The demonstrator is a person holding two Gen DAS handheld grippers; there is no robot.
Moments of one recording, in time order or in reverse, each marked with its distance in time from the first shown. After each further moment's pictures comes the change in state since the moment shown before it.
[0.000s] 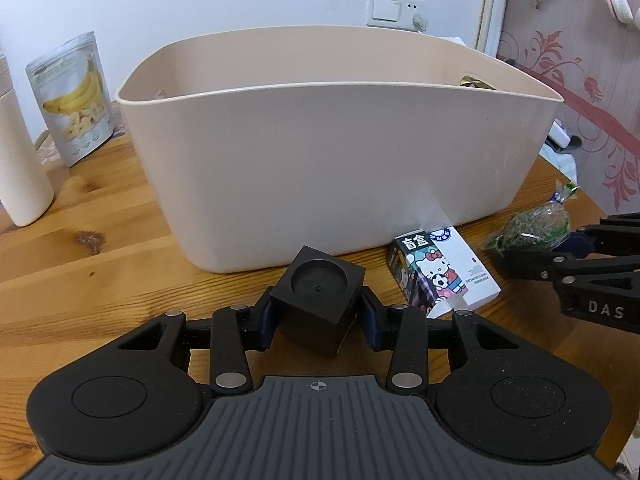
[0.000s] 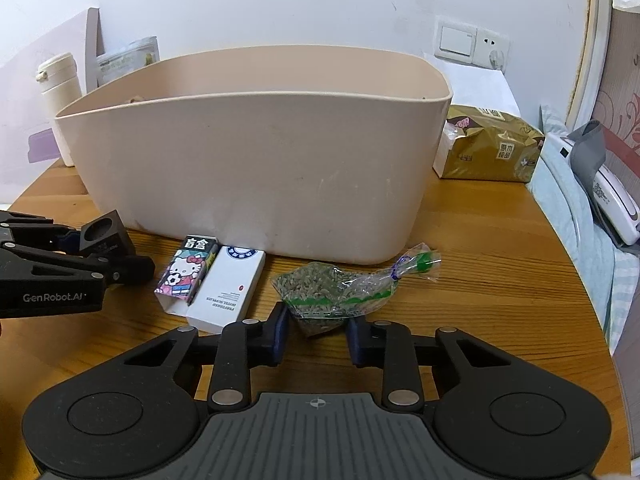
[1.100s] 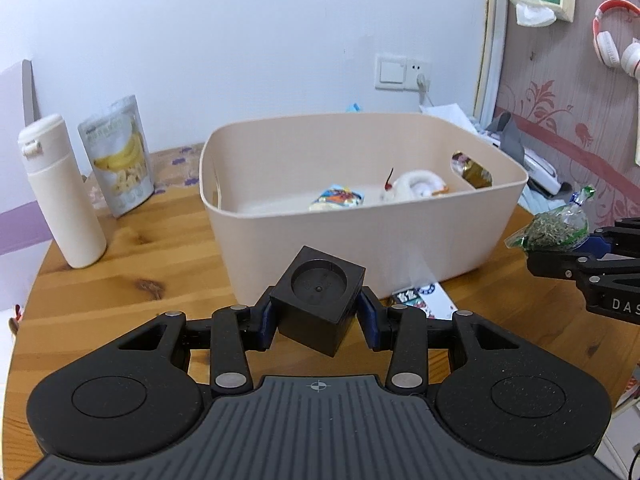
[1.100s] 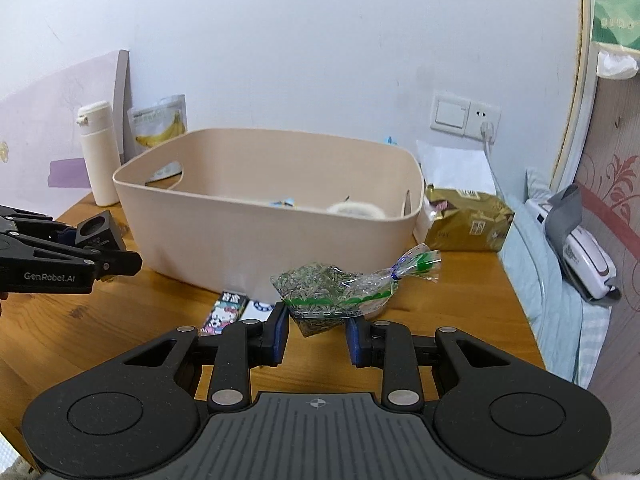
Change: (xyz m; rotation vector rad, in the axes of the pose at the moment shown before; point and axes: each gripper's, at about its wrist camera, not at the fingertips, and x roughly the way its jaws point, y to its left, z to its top) left arm -0.081 0.007 0.019 0.005 -0.143 0.030; right arm -0.077 0.007 0.015 -0.060 -0.155 -0.009
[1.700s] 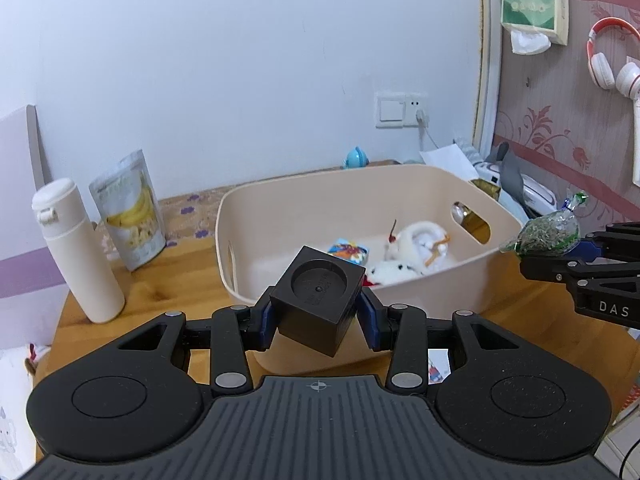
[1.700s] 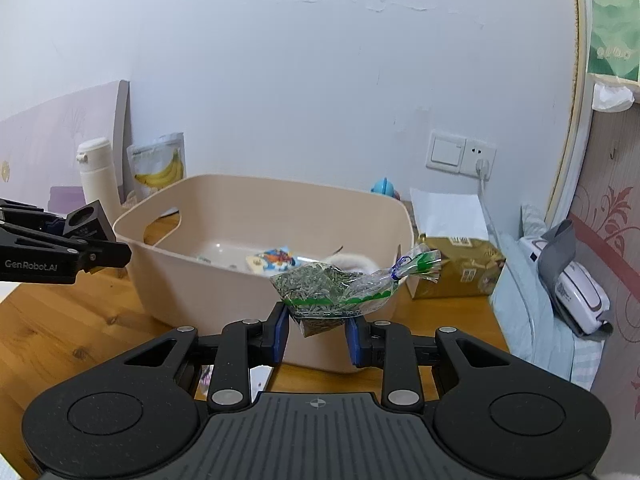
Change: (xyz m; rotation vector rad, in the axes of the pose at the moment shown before) left arm -0.022 0.001 0.040 0.033 -0.081 0.015; right arm -0.010 -0.006 0.030 -0.005 -0.085 -0.008
